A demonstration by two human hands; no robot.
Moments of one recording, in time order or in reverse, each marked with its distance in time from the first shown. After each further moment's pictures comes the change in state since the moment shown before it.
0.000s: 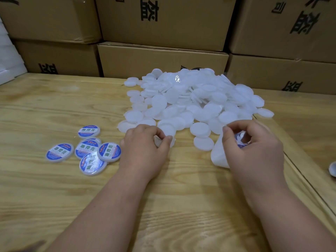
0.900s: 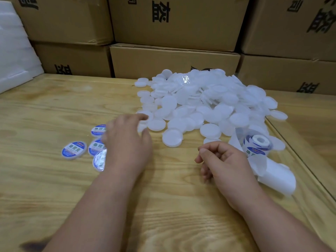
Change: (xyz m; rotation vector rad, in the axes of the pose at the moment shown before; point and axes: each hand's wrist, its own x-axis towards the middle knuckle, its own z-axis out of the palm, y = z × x) left_hand 0.003 -0.015 -0.047 0.110 0.147 -0.078; right_hand -0.027 -0.014 0.038 0.602 -0.458 0.546
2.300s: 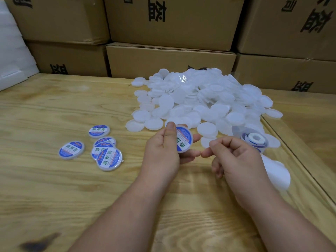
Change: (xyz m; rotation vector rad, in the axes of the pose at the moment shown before) left_hand -0.040 0.056 0.027 -1.218 -0.396 -0.290; right_hand -0.008 -0.014 -0.016 -0.036 0.079 -0.079
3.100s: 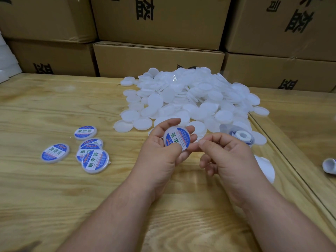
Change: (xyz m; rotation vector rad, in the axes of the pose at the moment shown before) left_hand -0.001 -0.006 0.009 -0.302 -0.192 -0.038; right_hand -0.003 -0.018 -0.008 0.070 -0.086 0.104
